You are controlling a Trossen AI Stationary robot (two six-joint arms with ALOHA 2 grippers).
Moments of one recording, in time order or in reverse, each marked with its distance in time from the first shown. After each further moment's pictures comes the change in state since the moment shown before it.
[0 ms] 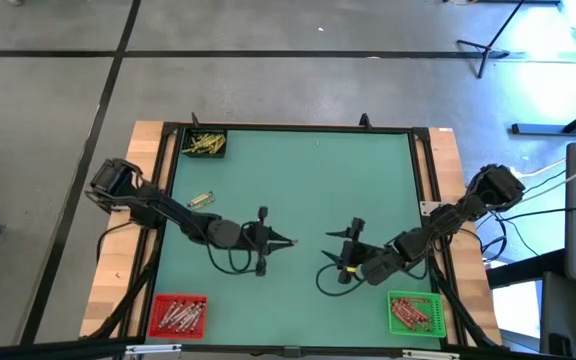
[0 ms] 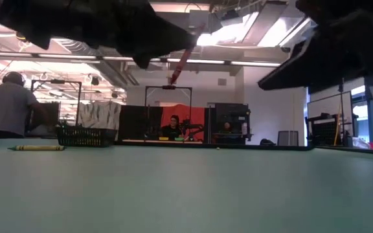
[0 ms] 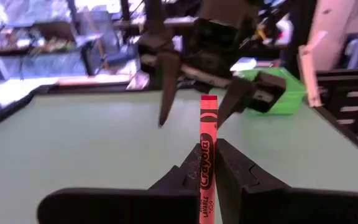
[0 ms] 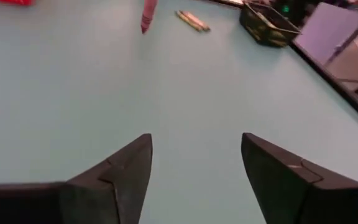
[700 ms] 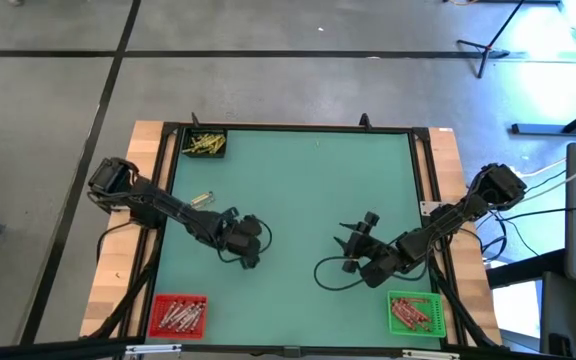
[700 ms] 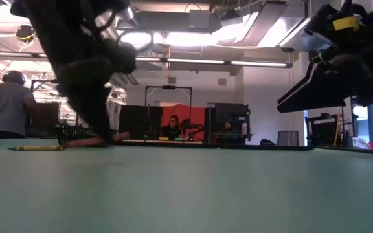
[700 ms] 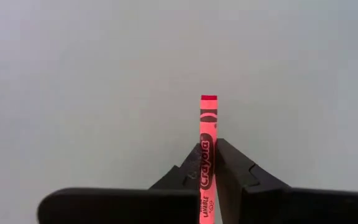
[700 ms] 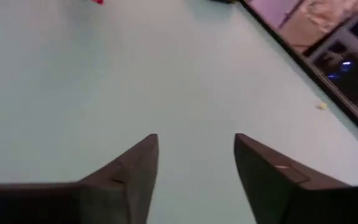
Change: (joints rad) left arm -0.003 -0.022 0.244 -1.341 -0.023 -0.739; right arm 0.020 -0.019 0.000 -0.355 0.140 0.283
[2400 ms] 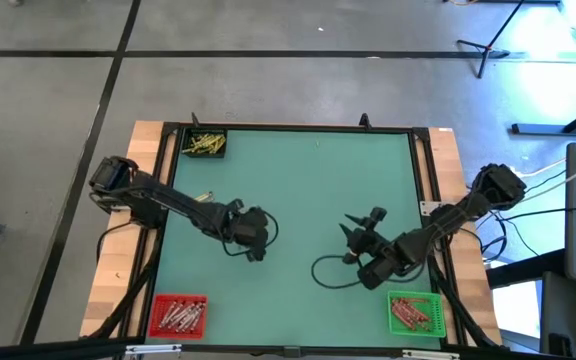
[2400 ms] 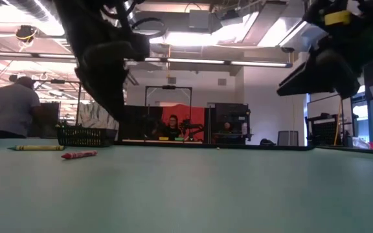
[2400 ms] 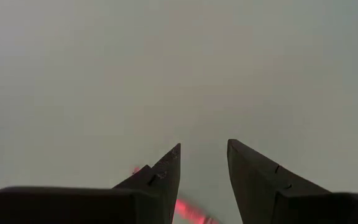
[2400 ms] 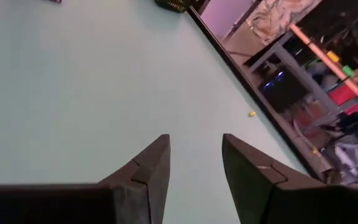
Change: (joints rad) left arm 0.064 -0.004 0.145 -0.194 0.012 0.023; right arm 0.007 0.000 0.111 -0.330 0.169 0.091
